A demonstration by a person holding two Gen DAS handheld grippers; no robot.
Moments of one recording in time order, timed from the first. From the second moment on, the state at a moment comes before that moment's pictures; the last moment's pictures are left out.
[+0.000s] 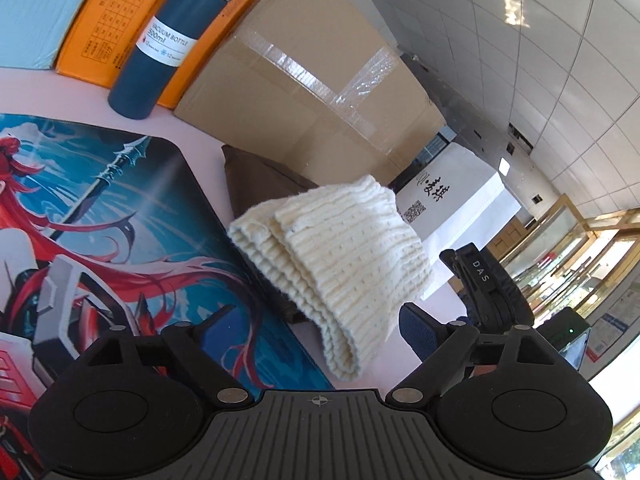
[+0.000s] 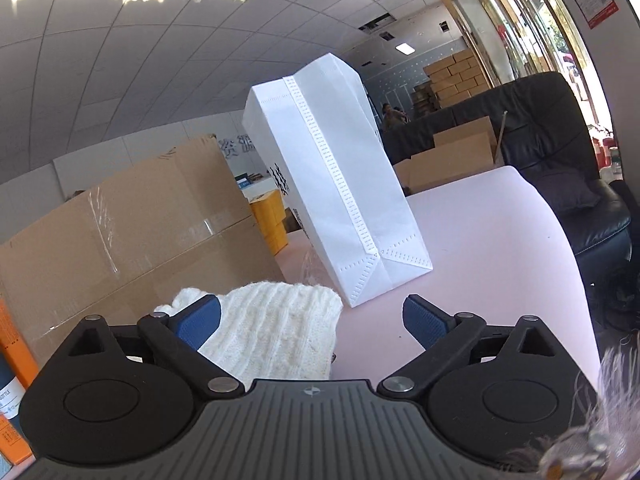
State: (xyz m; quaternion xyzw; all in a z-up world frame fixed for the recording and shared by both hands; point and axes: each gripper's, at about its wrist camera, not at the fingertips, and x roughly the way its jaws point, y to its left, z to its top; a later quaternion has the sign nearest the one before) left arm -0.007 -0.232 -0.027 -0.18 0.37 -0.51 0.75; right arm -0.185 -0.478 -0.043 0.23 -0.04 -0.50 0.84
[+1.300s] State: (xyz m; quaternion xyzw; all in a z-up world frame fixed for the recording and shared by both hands) left arm 0.019 -0.122 -0.025 0.03 0.13 -0.40 0.91; right arm -0.102 -0.251 -0.051 0.24 0.18 -0.45 0.84
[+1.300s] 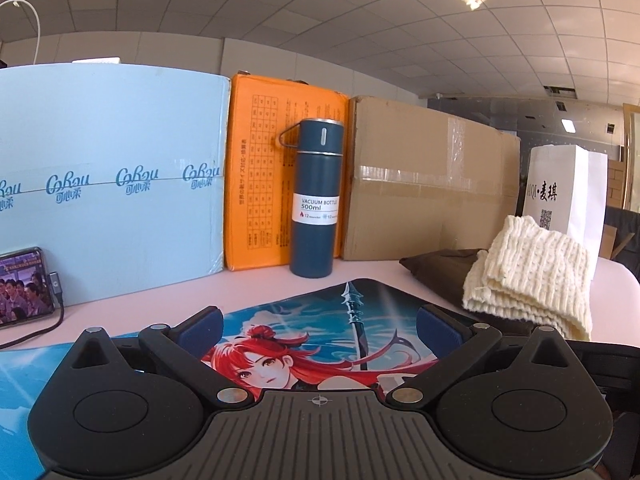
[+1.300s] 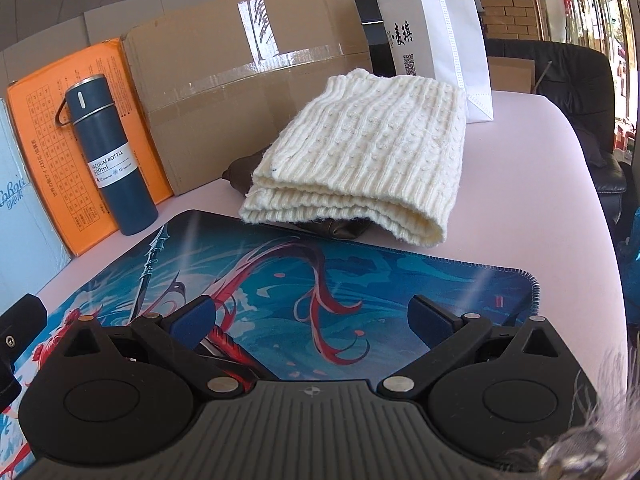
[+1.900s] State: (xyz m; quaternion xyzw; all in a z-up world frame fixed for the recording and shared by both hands) left arm 0.011 -0.128 -0.024 0.06 0.11 -0.40 0.91; right arm -0.103 -0.254 -0.052 0.25 0.18 -0.45 0.84
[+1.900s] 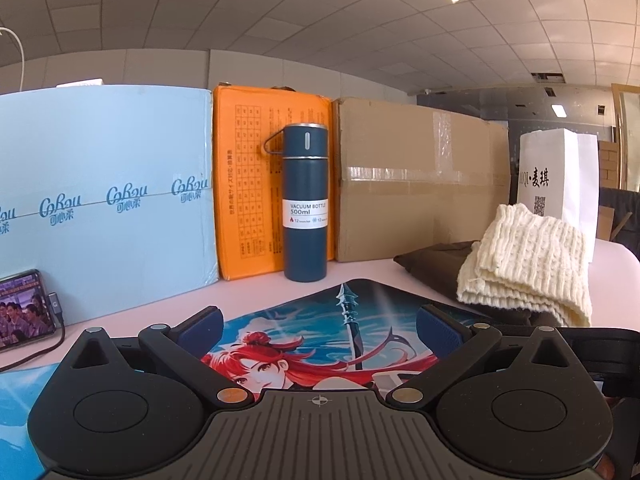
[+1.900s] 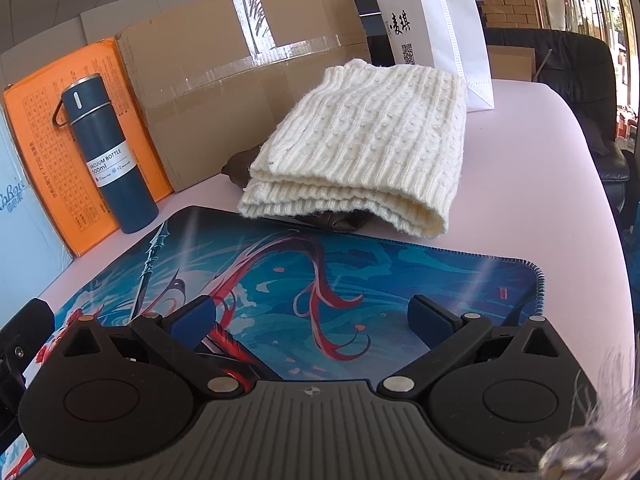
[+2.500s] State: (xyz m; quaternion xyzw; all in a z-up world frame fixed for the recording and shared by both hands) left arm 0.011 -0.129 -0.025 0.06 0.11 -0.41 0.90; right arm -0.101 -0.254 -0.052 0.25 0.19 -0.44 0.84
